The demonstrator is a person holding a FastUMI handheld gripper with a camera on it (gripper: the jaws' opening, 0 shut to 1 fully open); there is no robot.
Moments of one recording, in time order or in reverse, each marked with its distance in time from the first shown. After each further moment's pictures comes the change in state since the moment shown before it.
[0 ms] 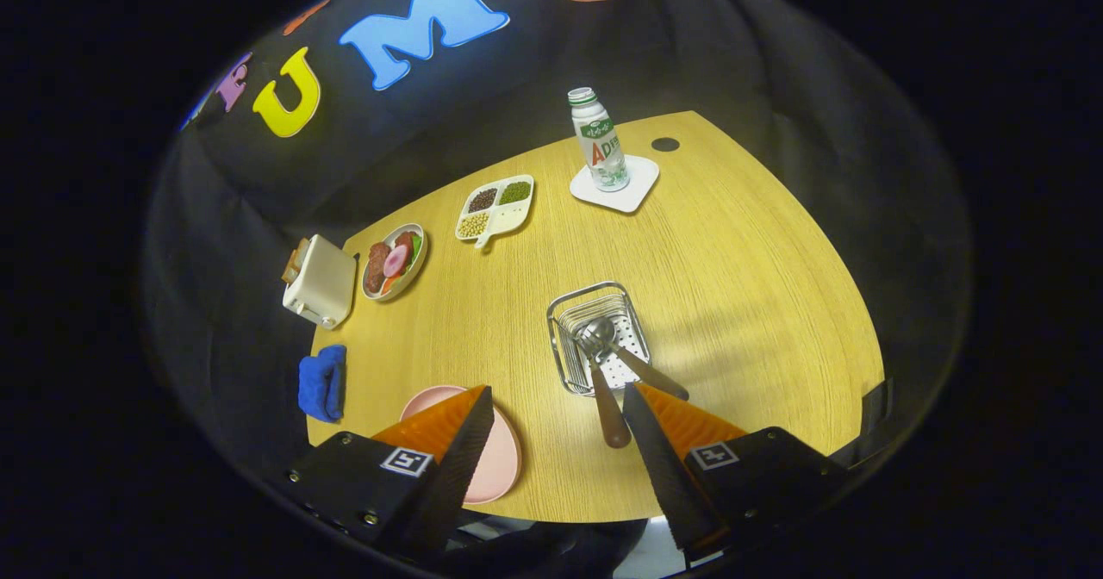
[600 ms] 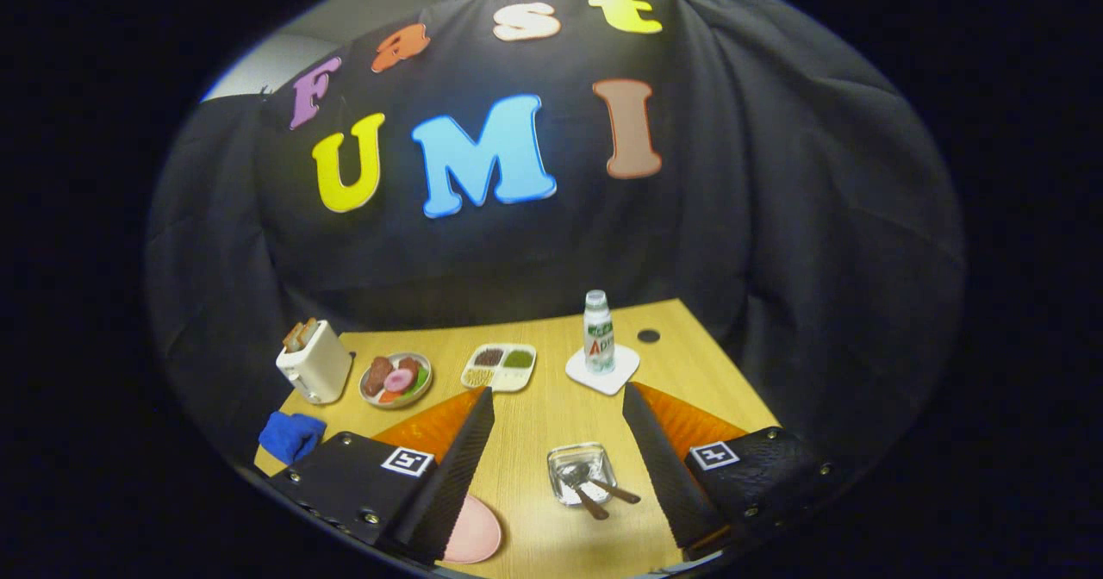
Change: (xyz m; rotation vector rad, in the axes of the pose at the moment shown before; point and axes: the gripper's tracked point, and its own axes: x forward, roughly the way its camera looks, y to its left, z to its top) arm -0.123 0.050 0.127 -0.254 -0.677 -0.134
